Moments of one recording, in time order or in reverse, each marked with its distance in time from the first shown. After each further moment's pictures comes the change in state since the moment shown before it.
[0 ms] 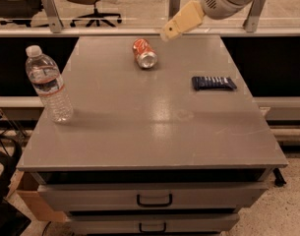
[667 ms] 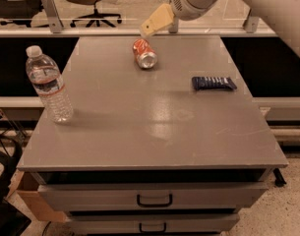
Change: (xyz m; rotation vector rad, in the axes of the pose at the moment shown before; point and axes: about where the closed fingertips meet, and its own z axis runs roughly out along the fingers) arm -0.036 0.010 0.084 -0.033 0.007 0.065
